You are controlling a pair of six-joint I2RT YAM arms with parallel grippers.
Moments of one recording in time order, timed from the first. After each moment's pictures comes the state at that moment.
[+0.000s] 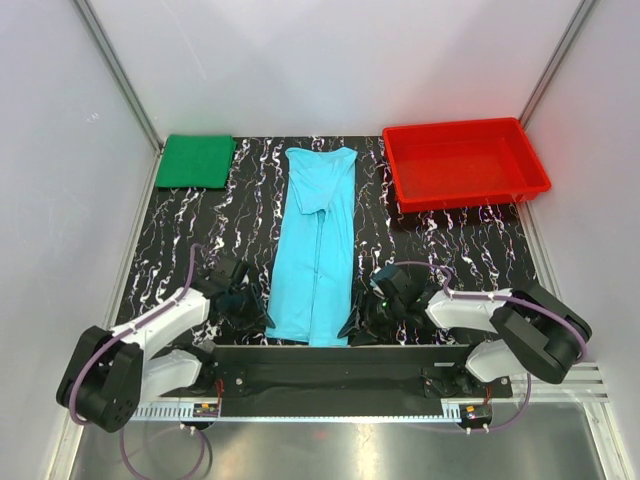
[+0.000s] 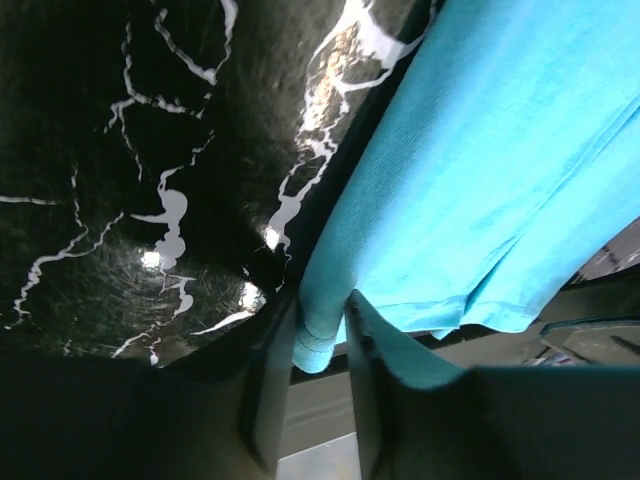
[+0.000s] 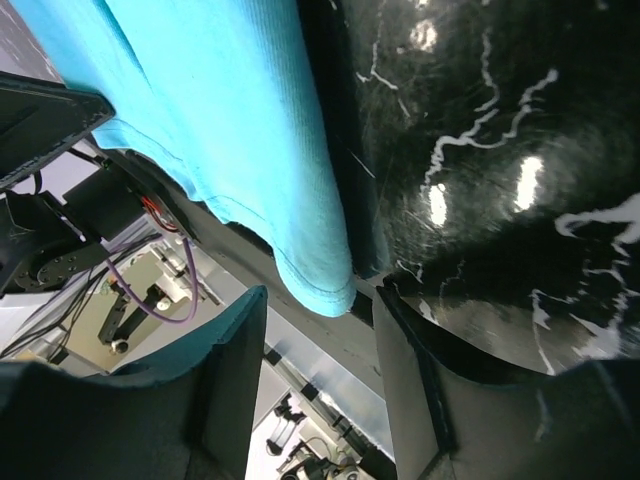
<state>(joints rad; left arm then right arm) -0.43 1.12 0.44 -0.57 0.29 -0.88 0.79 1.40 0.41 0.05 -0.51 1.20</state>
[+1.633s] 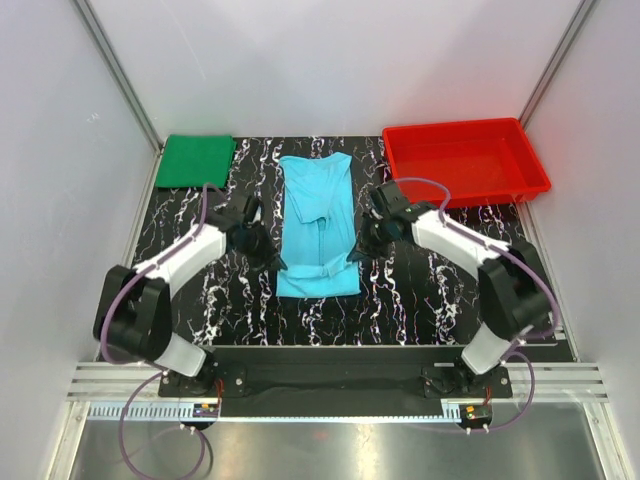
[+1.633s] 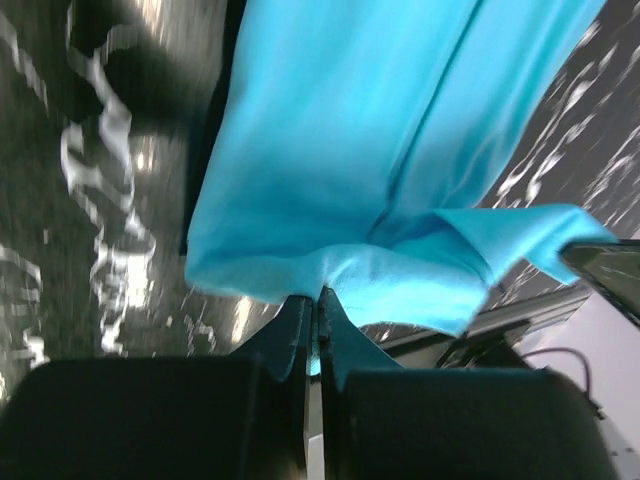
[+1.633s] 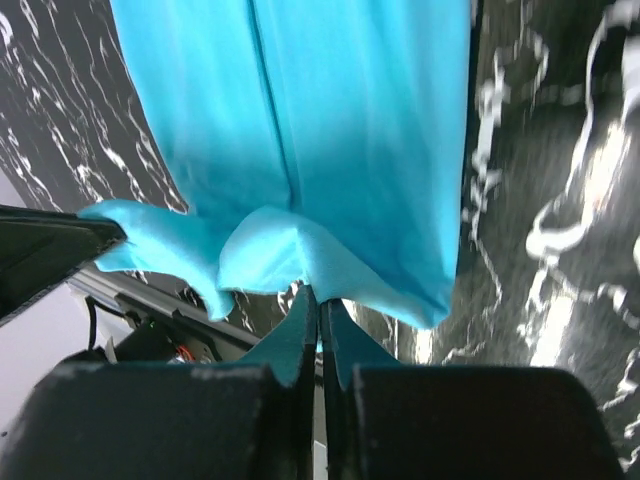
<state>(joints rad) -0.36 1.46 0.94 -0.64 0.33 -0.81 0.54 1.64 1.13 -0.53 -0.31 0.81</state>
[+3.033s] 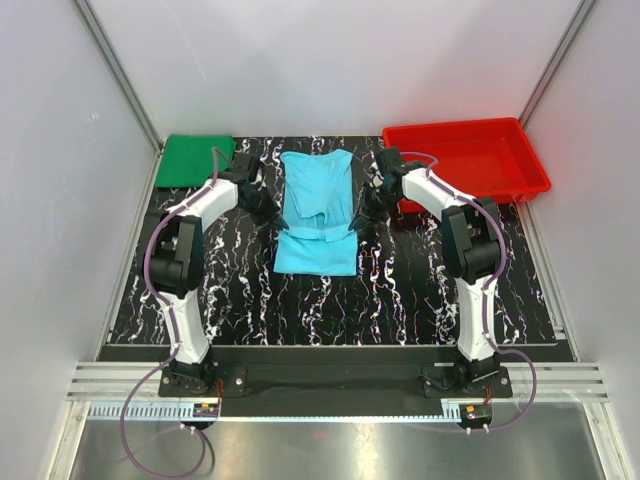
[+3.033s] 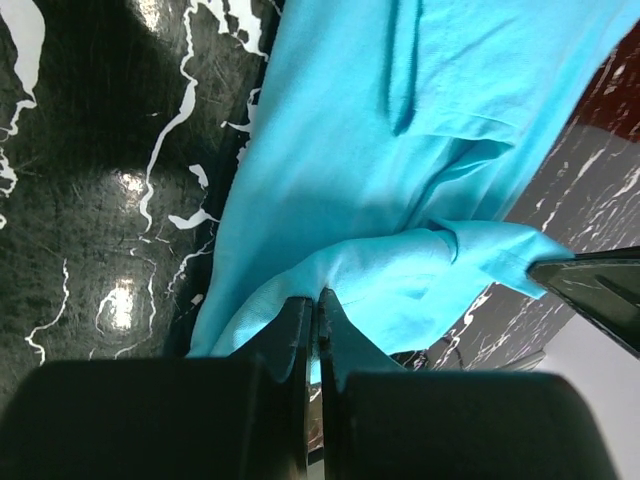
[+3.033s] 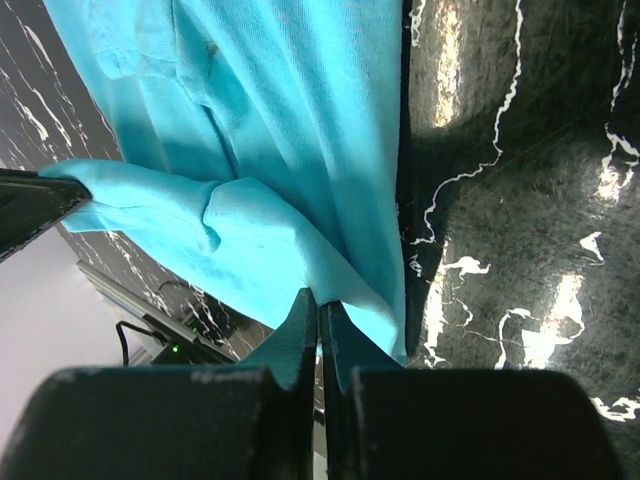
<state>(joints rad) -0.22 1.96 1.44 -0.64 0.38 -0.72 0.35 2.16 1.70 -0.73 -0.49 0.59</state>
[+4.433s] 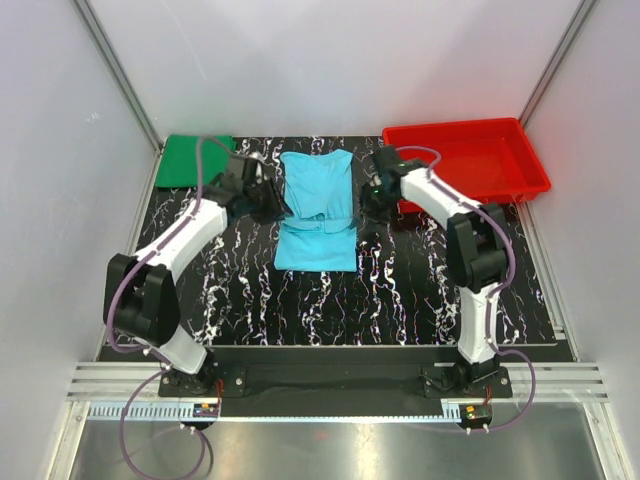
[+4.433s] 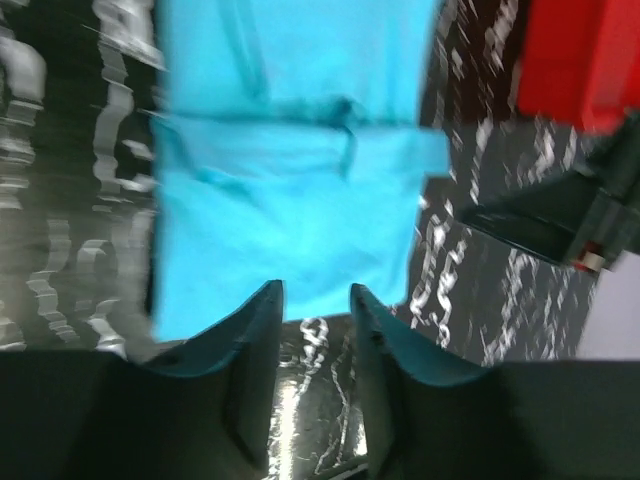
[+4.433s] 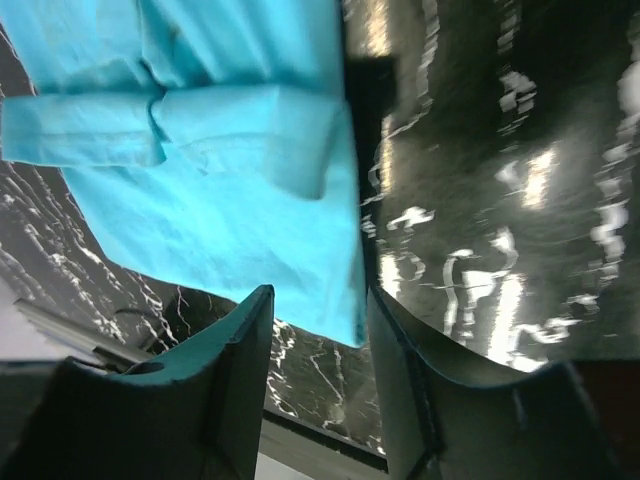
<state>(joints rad) -0.30 1.60 1.29 -0.54 0.21 -0.67 0.36 2.08 1.69 -0.81 -0.33 0.56</state>
